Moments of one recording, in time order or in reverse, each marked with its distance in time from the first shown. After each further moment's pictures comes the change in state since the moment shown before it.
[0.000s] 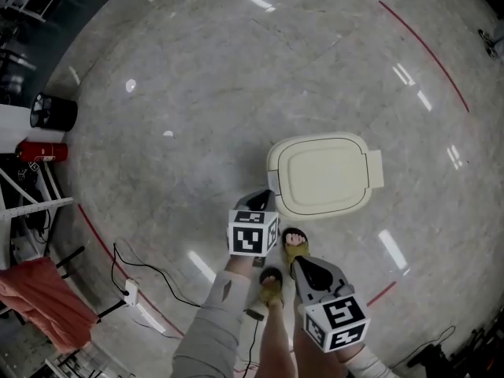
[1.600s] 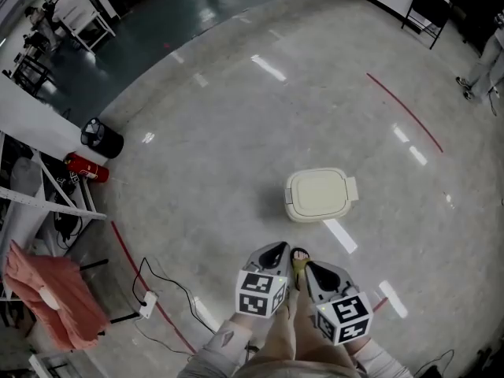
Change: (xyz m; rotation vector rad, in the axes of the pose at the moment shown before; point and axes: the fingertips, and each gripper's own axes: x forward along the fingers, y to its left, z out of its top) left arm -0.331 -0.141 0.016 0.106 -0.300 -0.101; right arm -0.201 0.144 0.050 -0.206 -0.232 -0.013
